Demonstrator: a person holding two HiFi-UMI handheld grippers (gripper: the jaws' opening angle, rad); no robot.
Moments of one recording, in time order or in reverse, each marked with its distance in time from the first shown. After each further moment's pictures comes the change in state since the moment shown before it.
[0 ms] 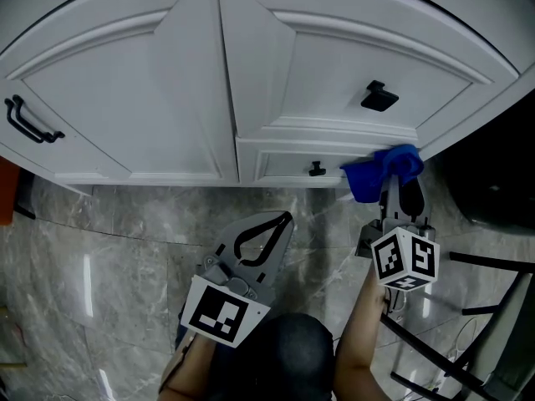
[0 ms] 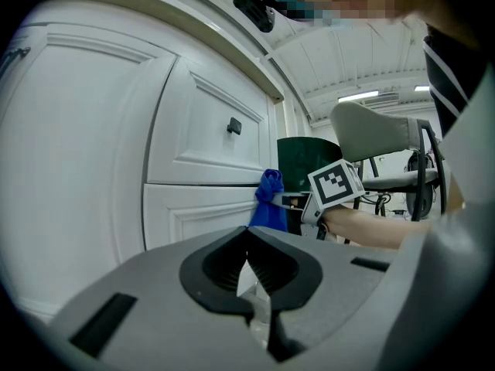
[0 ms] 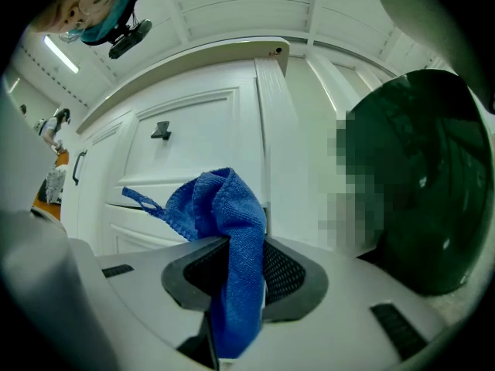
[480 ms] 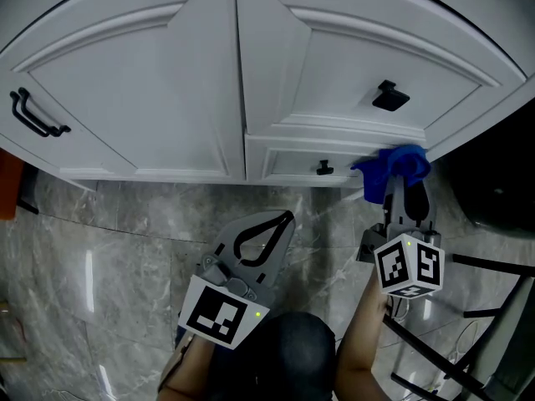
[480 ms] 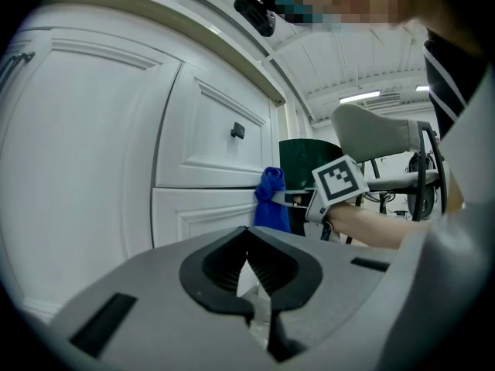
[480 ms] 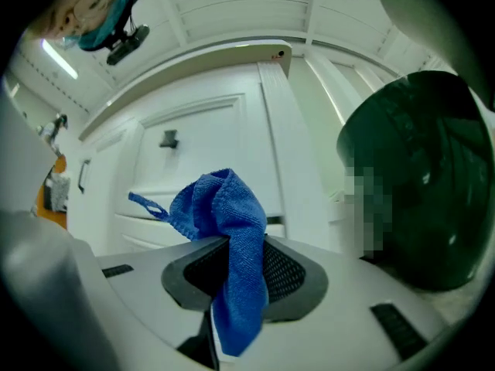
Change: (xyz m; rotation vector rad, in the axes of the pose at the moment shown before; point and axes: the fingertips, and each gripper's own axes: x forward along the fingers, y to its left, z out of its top) left arm -0.009 0.005 0.002 -0.008 0.000 0.012; right arm -0.007 0.019 0.012 0.029 -0.007 0.029
